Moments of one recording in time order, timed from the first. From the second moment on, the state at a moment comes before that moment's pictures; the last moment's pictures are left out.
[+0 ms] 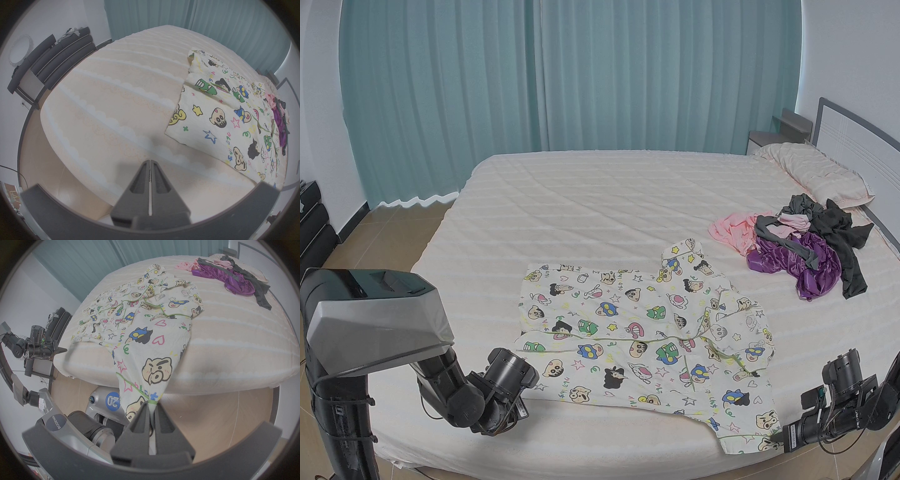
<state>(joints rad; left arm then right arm) -0.51 2.23 -0.62 -0.38 0.36 -0.94 0.16 1.82 -0.02 -0.65 0.18 0.10</state>
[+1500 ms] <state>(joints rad) -0.38 2.33 -0.63 -0.74 0.11 -0.51 0.16 1.87 -0.02 -0.76 0.18 0.10</state>
